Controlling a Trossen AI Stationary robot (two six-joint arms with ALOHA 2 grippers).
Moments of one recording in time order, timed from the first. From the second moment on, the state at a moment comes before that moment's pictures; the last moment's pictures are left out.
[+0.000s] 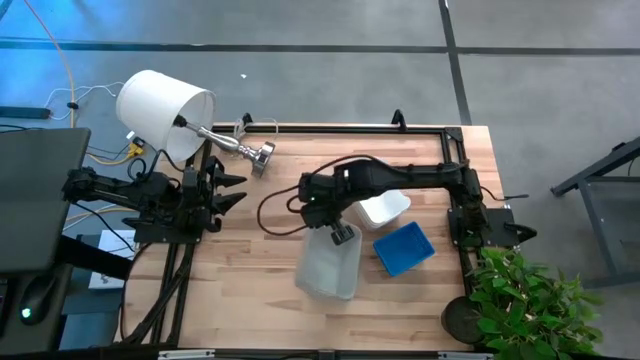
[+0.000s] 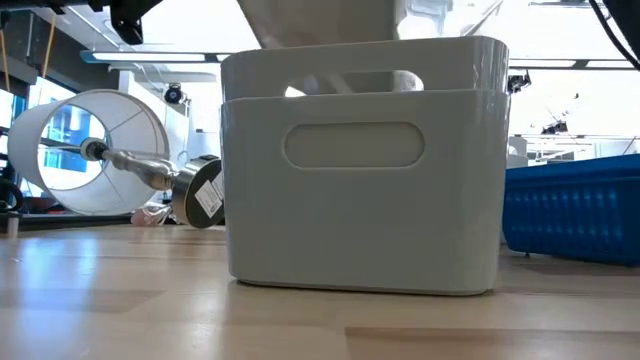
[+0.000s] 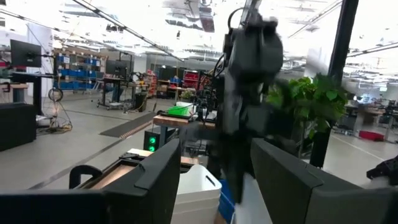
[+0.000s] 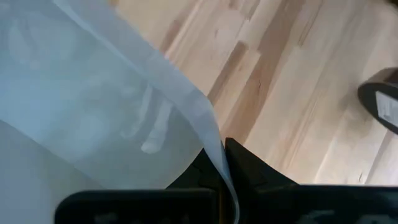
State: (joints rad) left arm -0.10 0.37 0.33 0.26 -0.35 -0.05; right arm 0.07 2.04 2.10 -1.17 -0.08 -0.48
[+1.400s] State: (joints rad) left arm -0.10 0.37 0.33 0.26 -0.35 -0.06; right arm 0.11 2.15 2.06 -1.30 -0.02 -0.49
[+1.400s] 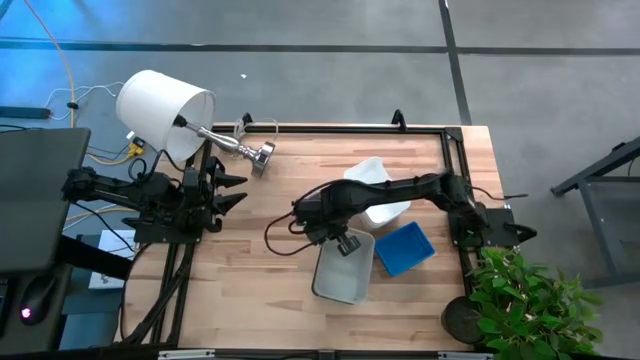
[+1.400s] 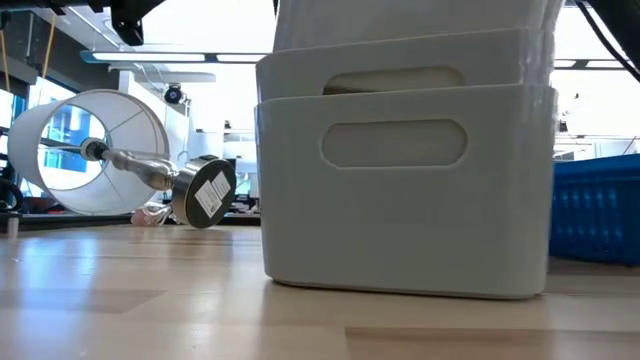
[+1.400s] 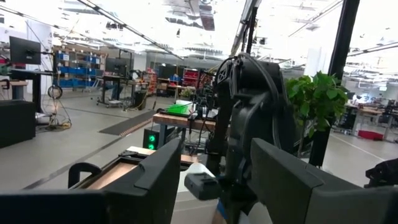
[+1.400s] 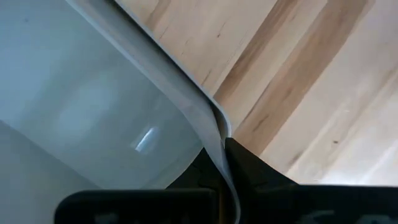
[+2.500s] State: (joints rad) left arm -0.10 0.37 0.33 0.25 -0.35 -0.06; right arm 0.10 2.23 2.06 -1.26 0.06 -0.42
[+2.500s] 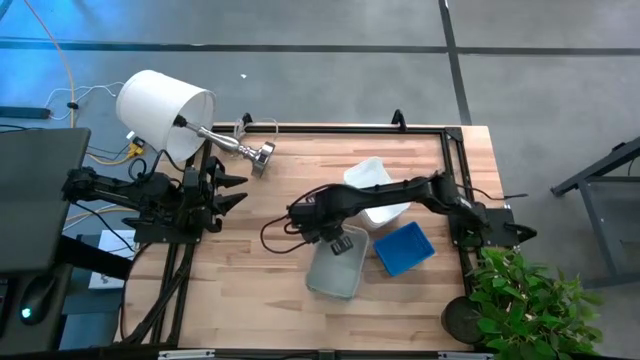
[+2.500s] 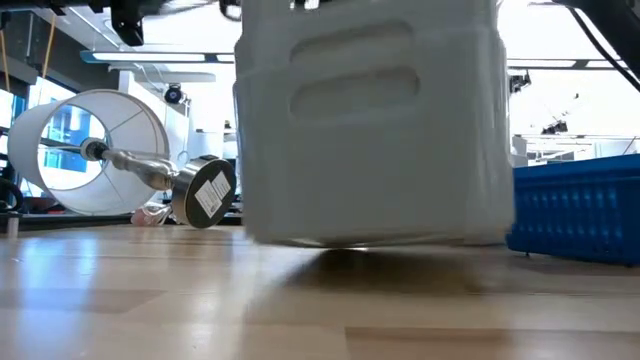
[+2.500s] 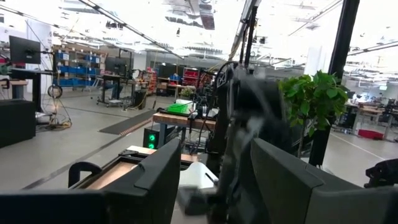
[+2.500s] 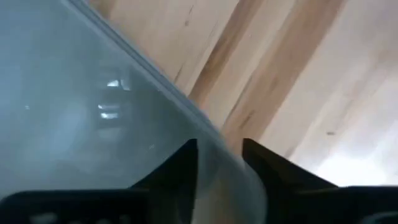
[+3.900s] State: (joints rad) left arm -0.10 0.37 0.33 0.24 -0.36 -0.06; right arm 0.09 1.37 1.28 -0.65 0.10 -0.09
